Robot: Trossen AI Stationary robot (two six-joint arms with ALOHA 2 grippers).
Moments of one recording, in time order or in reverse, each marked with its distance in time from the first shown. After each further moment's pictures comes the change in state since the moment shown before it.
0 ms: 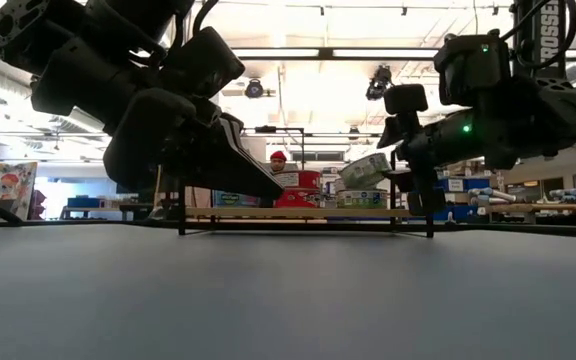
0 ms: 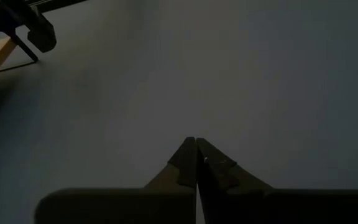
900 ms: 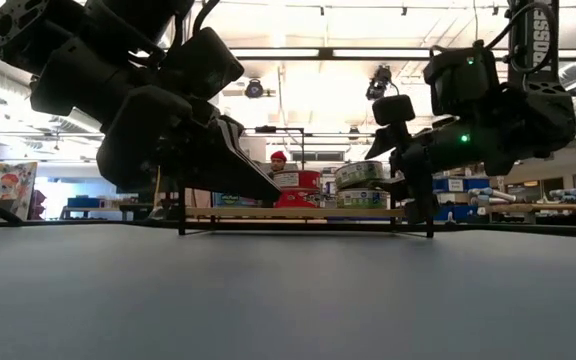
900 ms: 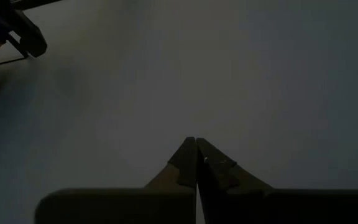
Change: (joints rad) left arm 0.000 0.000 0.000 -0.009 0.021 -0.019; right arm -0.052 -0.001 0.000 -0.095 -0.171 0.000
